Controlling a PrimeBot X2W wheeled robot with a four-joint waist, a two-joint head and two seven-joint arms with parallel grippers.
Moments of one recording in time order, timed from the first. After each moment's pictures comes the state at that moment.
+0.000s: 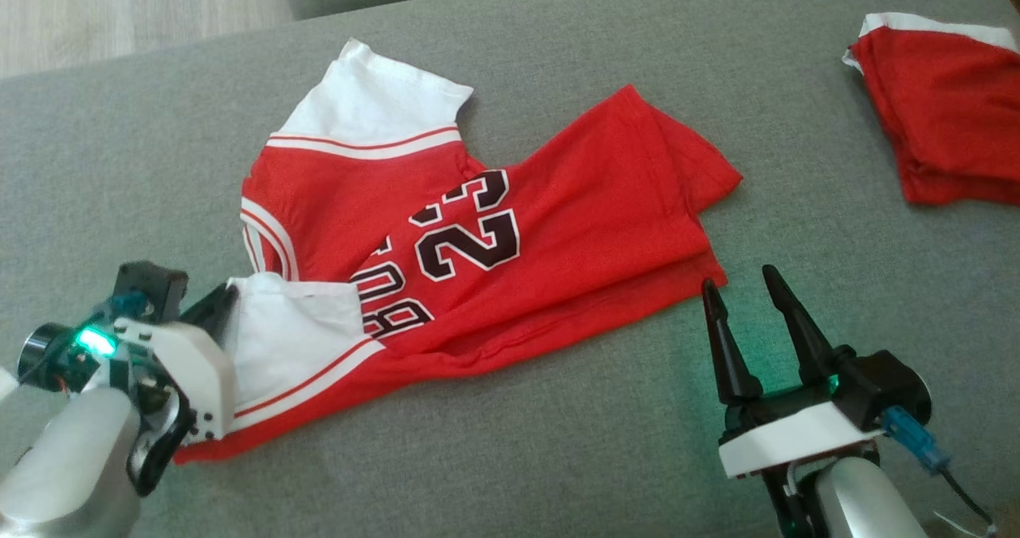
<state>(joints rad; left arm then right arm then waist) -0.44 0.53 -0.57 0.51 -0.55 -0.12 0.25 -0.05 -0.05 0.17 0.22 0.14 0.13 -0.26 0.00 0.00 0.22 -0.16</state>
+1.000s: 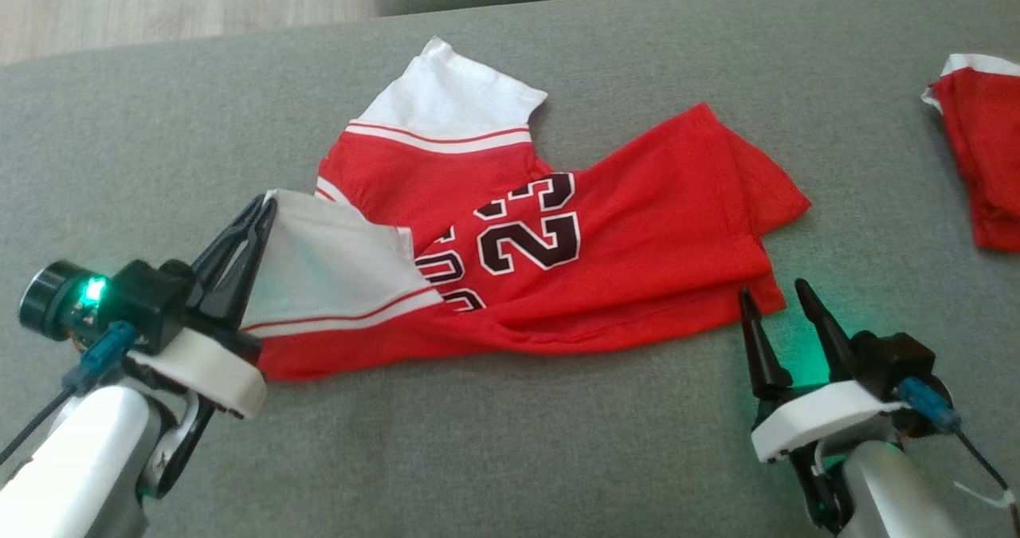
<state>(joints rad) -0.34 0.61 -0.54 0.06 -0.46 0.01 -0.01 -0.15 -0.10 0.14 0.48 0.22 0.13 -0.26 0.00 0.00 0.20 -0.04</state>
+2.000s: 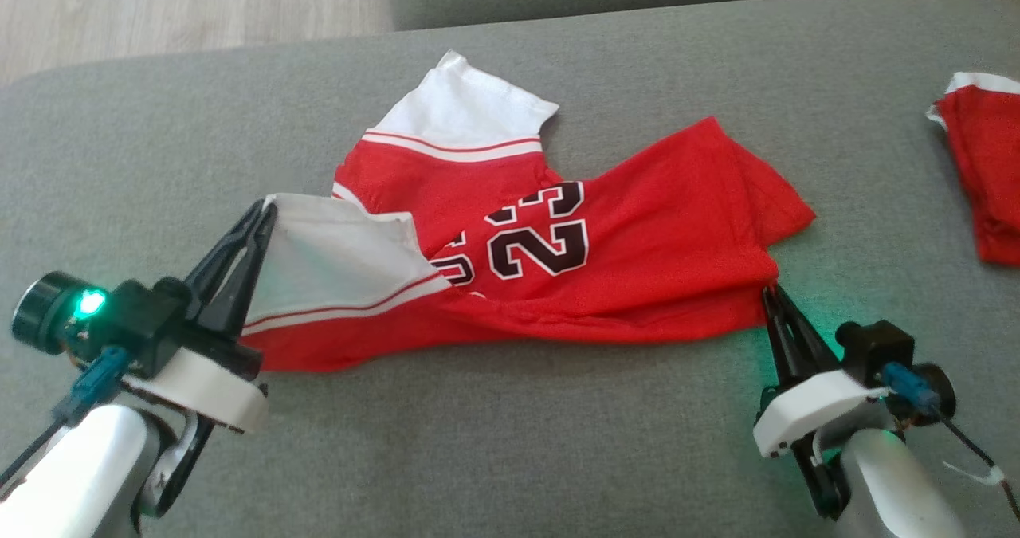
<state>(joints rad) -0.30 0.65 -0.54 -0.05 -0.46 0.06 -0.02 -0.24 -0.11 0.13 0.65 0.11 0.13 -0.26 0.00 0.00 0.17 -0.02</state>
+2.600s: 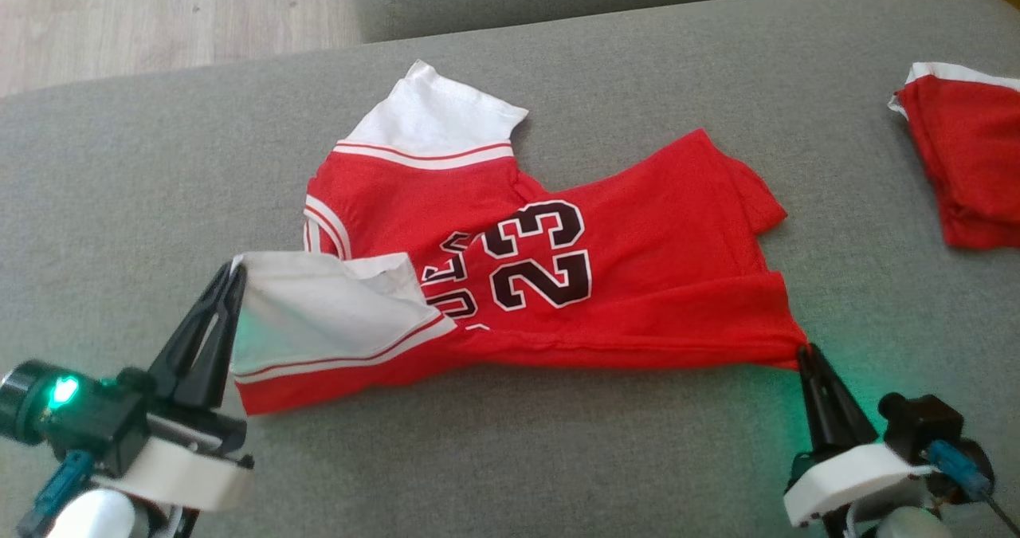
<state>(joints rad) -0.09 0.68 -0.48 -0.16 -0.49 0.15 -0.15 0.00 -0.12 0.06 0.40 0.14 0.13 -0.23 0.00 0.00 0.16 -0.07</state>
